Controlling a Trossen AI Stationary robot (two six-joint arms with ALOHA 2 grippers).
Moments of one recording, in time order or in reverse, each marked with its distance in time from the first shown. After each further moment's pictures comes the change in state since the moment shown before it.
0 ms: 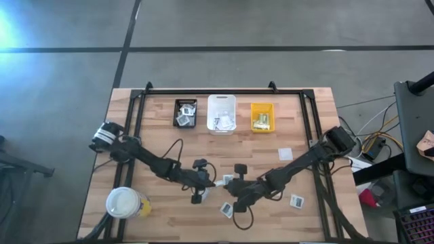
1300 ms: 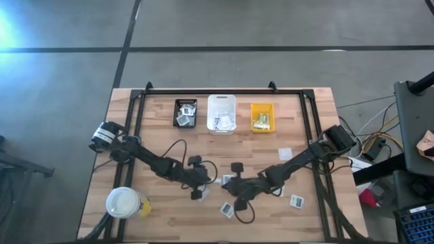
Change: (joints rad) left arm 0.011 -0.007 -0.003 -0.180 -0.084 -0.114; right arm -0.040 0.000 -0.073 0.175 -0.081 -0.189
